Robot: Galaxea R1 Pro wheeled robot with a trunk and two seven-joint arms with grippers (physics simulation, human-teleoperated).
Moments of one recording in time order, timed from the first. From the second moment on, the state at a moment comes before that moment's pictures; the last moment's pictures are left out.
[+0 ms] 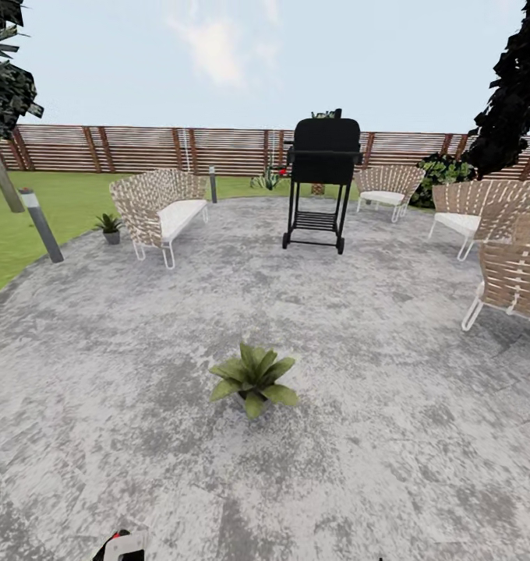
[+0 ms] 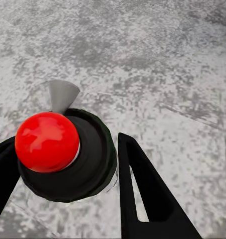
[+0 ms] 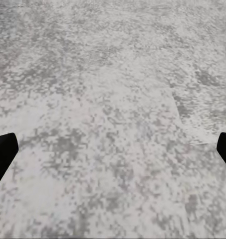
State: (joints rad) left arm -0.25 0.04 0.20 -0.31 -0.07 -0.53 0.04; right arm -0.14 -0.07 0.03 -0.33 -0.10 -0.64 -0.08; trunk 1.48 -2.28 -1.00
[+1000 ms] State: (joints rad) left arm -0.41 0.10 0.13 -0.34 -0.56 -0.41 -0.53; right arm -0.17 -0.08 0.15 -0.51 0.32 -0.61 0.03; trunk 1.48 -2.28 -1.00
